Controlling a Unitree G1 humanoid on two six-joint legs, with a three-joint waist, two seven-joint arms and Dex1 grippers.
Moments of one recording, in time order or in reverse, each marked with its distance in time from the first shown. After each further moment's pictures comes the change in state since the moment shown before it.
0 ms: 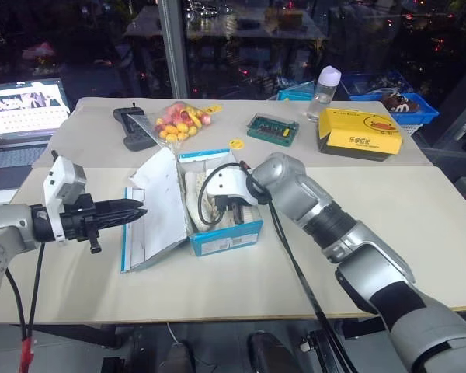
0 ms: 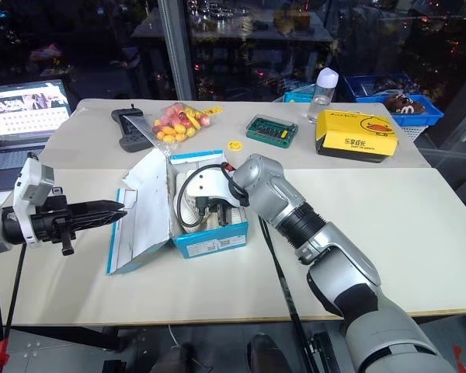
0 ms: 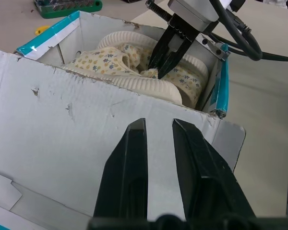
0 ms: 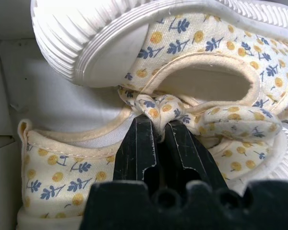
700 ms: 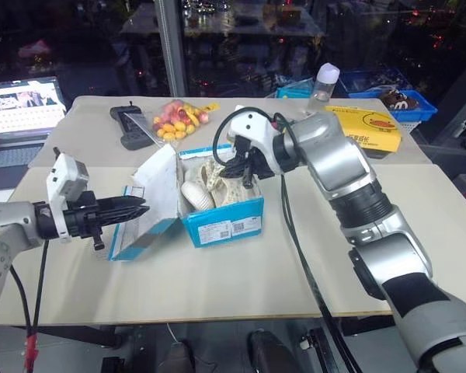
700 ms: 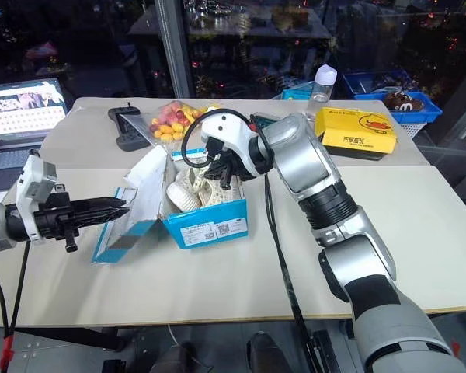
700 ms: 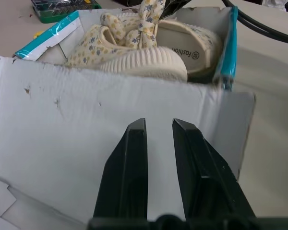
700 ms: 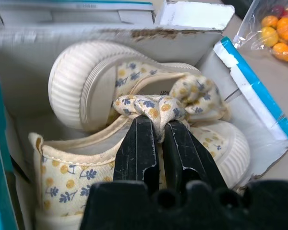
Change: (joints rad) left arm -0.032 -0.018 -0.015 0.000 0.009 0.000 0.010; right arm -0.072 -0.053 -0.300 -0.145 0.282 0.348 0.023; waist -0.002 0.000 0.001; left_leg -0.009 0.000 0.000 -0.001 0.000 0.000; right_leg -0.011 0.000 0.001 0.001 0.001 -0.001
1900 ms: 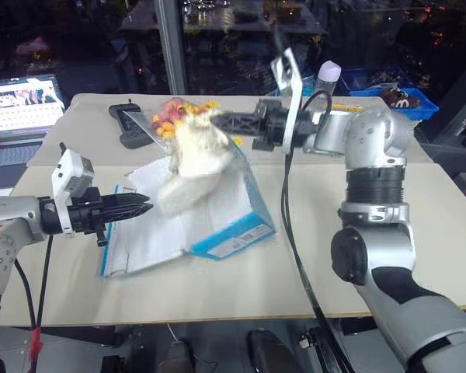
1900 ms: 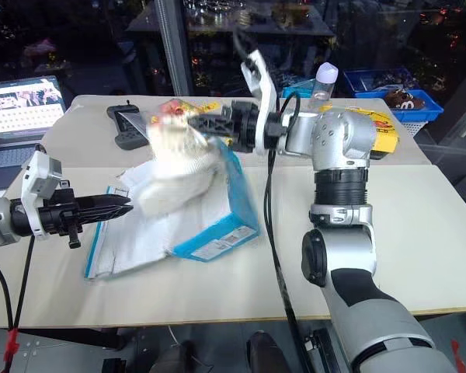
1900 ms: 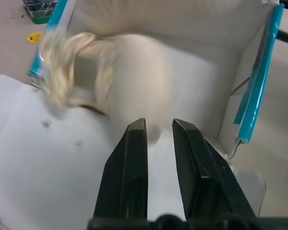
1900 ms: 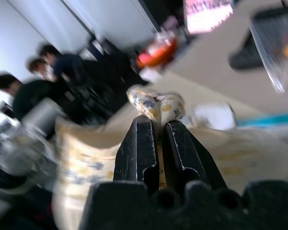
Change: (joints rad) left arm -0.050 0.000 -0.035 0.020 0.022 0.000 -0.024; right arm -0.104 0.142 -0.610 0.115 0.590 0.501 -0.425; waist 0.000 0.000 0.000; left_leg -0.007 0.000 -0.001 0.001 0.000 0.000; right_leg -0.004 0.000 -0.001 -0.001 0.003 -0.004
